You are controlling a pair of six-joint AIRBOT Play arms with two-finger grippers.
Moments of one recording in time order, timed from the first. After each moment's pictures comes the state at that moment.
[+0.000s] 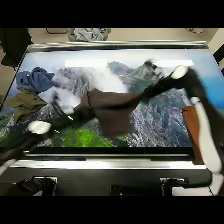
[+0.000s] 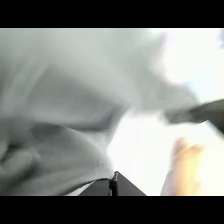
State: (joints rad) left arm -0.39 -0.98 0.71 0.33 -0.37 -1.30; right arm 0.03 -1.58 1.60 -1.10 1.18 0.86
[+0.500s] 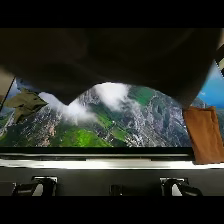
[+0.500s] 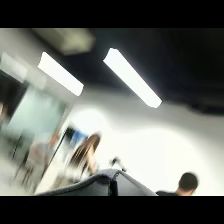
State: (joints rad) left arm 0.13 -0.51 1.33 0.33 -0.45 -1.18; right arm -0.25 -0.81 1.71 -1.12 0.90 1.02
